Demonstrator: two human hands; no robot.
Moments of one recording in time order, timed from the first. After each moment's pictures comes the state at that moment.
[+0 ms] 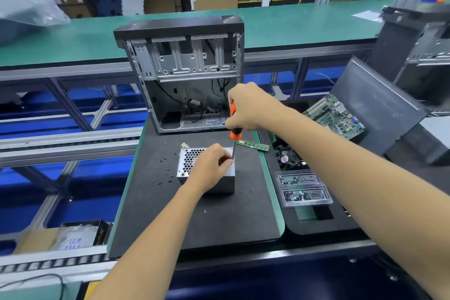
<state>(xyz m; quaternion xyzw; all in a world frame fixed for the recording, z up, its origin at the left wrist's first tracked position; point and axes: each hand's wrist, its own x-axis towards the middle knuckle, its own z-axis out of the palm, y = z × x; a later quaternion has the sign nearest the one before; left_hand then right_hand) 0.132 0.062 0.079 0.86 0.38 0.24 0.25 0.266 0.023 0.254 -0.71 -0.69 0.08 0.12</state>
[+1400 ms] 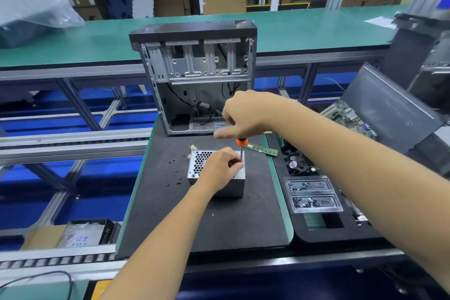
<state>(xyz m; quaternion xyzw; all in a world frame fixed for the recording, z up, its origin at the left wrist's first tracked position) 0.133 0.068 0.080 0.85 0.38 0.23 0.27 0.253 0.041 0.264 -0.60 -0.80 0.03 -0.06</state>
